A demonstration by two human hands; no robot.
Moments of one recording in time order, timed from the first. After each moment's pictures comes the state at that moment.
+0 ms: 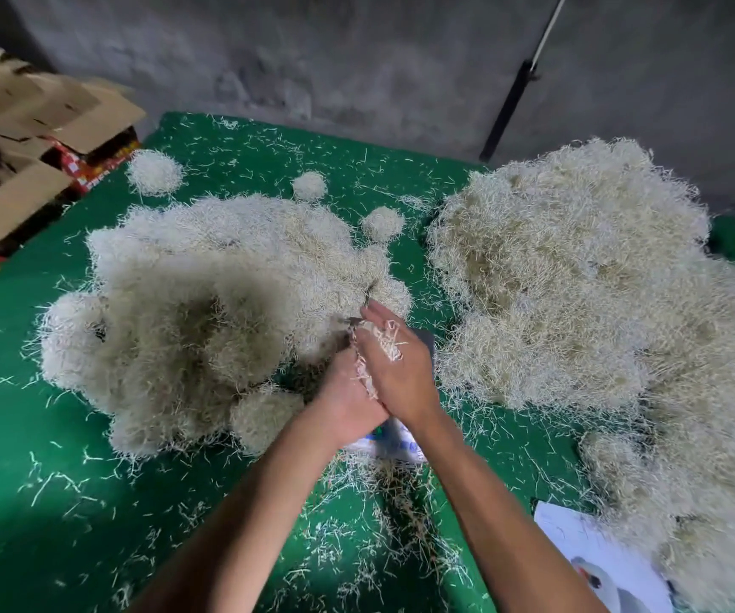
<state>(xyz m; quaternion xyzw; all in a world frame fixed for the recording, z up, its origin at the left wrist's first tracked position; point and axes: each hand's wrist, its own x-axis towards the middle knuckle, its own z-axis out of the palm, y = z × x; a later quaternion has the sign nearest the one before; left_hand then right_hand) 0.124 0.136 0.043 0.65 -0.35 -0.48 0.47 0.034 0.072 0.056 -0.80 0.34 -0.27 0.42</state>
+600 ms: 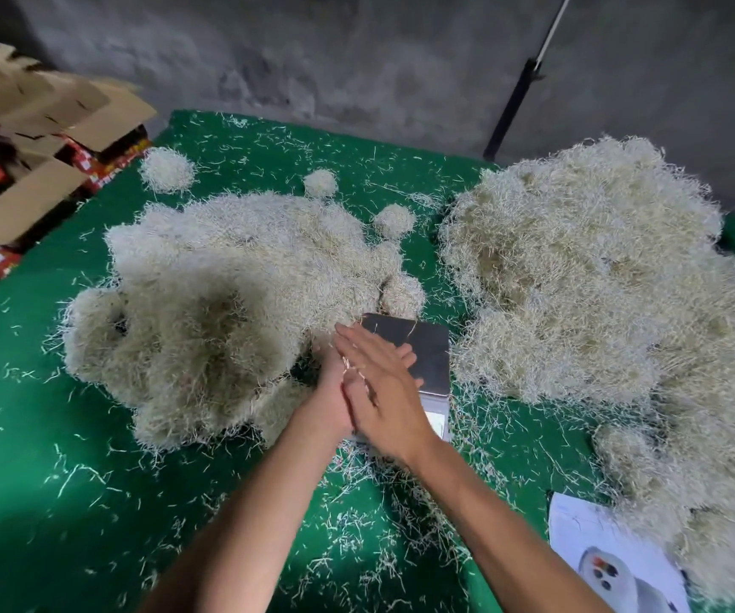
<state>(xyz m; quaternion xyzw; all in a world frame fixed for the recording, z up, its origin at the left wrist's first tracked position) 0.134 0.154 0.026 0.35 0.03 -0.66 0.66 0.047 0.120 0.029 -0.89 0.20 -0.29 0.30</state>
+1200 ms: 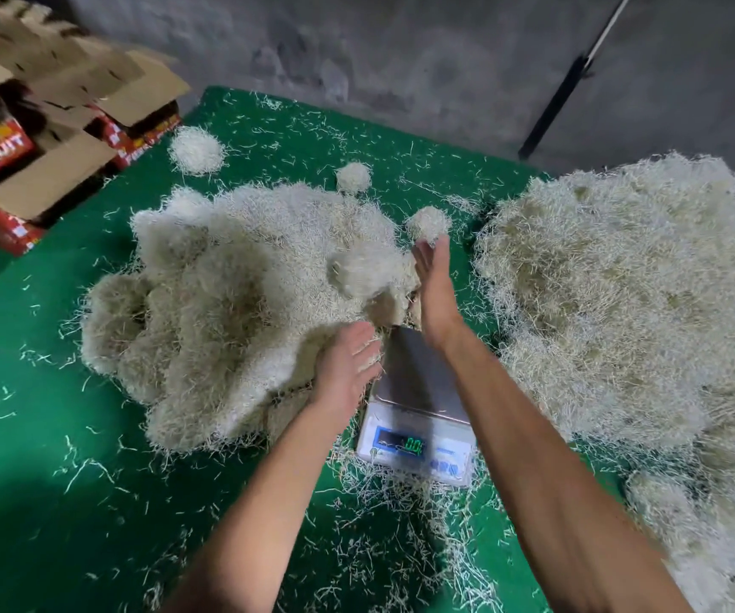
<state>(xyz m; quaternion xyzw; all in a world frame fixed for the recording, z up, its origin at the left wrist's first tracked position) 0.195 0.136 0.031 0.53 0.01 -0.48 0.70 0.154 -0.002 0.076 -0.58 0.38 -0.24 0.68</state>
